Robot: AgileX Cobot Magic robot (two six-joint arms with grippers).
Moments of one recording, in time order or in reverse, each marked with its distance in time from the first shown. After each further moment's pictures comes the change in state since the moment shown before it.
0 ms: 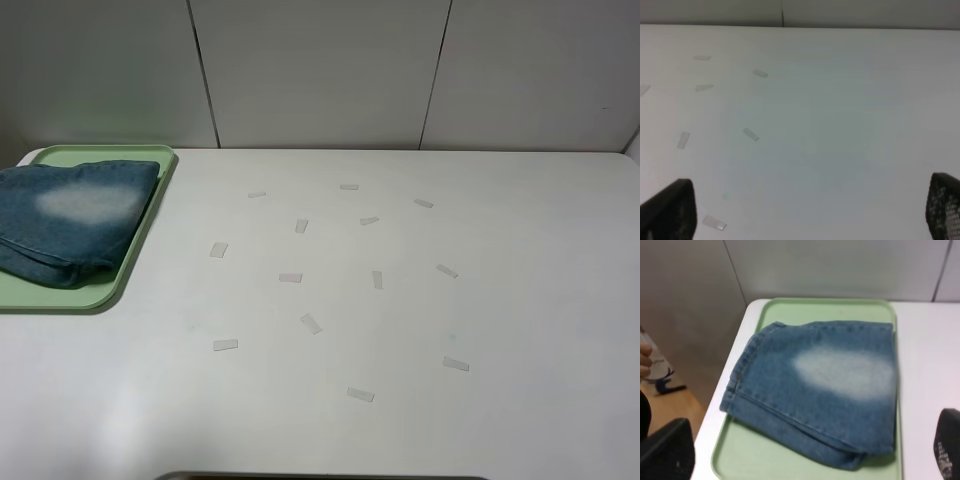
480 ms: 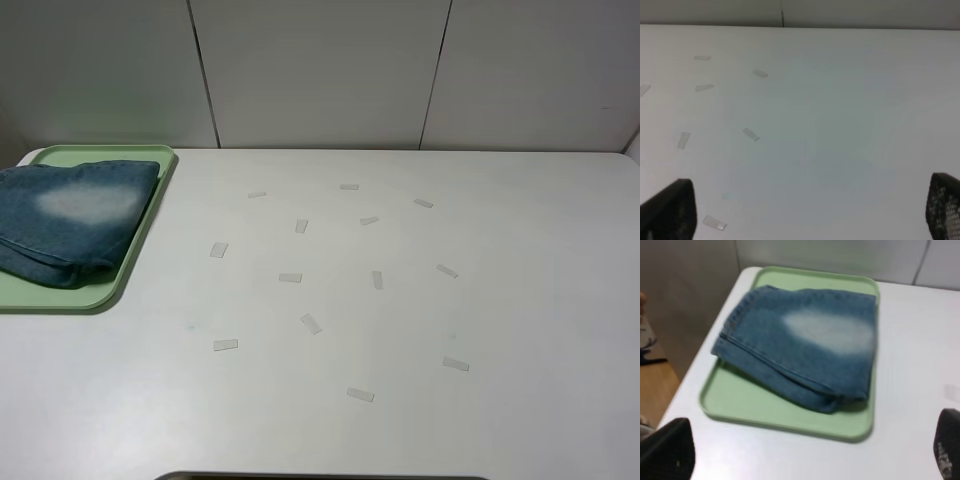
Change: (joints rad) left arm 0.000 -0.350 0.028 -0.117 0.306 0.007; right arm 0.000 0.000 0.000 0.000 0.000 0.000
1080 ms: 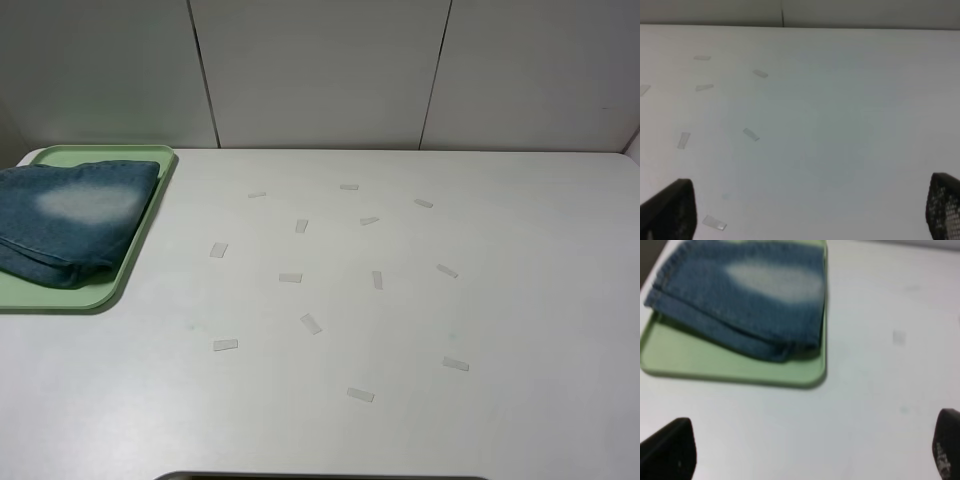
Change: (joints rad) left arm -0.081 -0.164 0.104 -0.100 0.137 0.010; right arm 0.000 0.000 0.000 0.000 0.000 0.000
